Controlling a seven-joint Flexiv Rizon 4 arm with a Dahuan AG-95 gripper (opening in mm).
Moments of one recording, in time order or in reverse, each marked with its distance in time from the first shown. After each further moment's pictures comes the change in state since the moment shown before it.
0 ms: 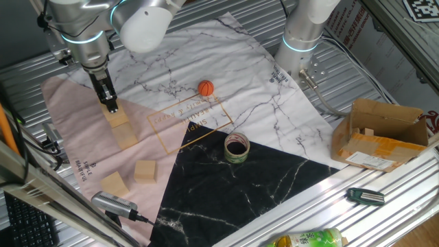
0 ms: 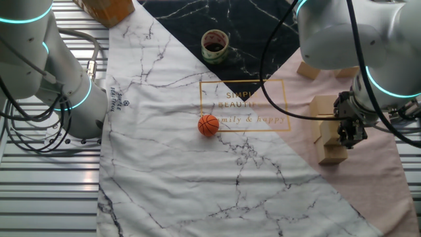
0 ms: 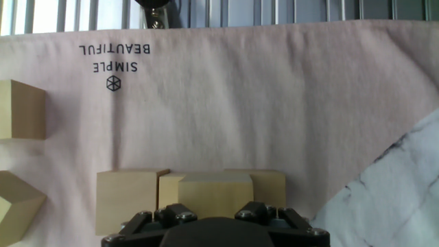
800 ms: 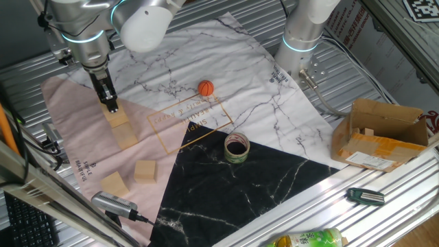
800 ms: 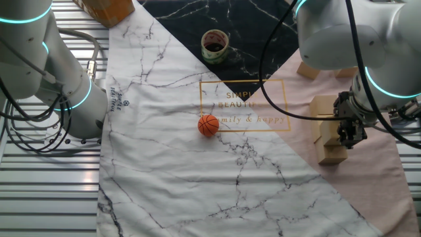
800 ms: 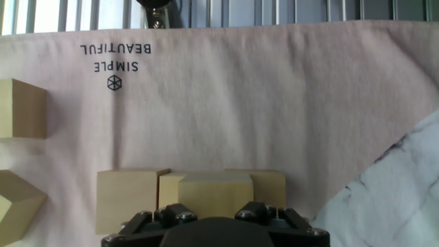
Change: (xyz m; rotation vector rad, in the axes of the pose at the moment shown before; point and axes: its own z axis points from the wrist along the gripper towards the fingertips) arm 0.000 0.000 0.000 -0.003 -0.001 -0.006
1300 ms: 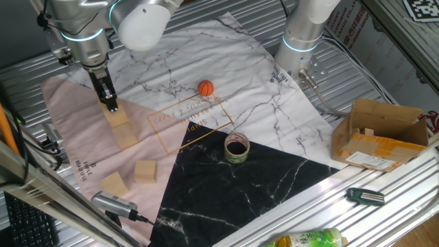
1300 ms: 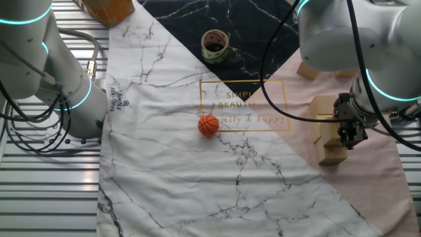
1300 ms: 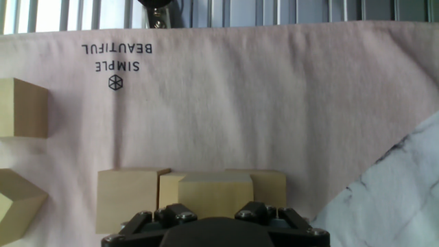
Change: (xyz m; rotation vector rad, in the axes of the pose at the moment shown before) arm -0.001 0.000 0.000 -0.012 0.000 -0.006
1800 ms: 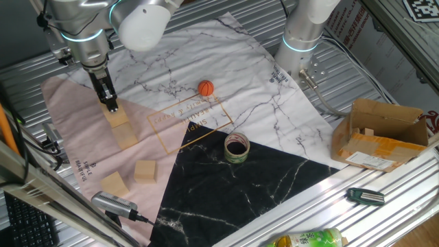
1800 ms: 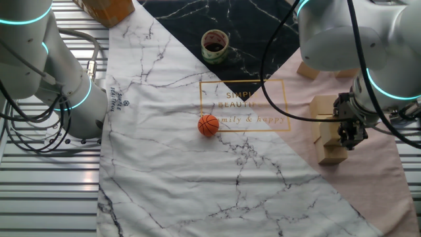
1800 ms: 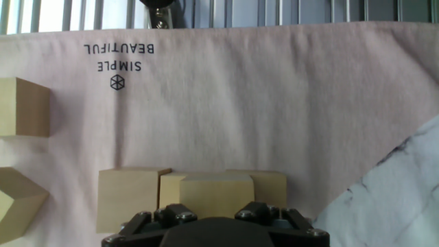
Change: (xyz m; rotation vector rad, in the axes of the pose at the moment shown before) arm 0.001 0.000 -0.001 0.023 0.007 -0.020
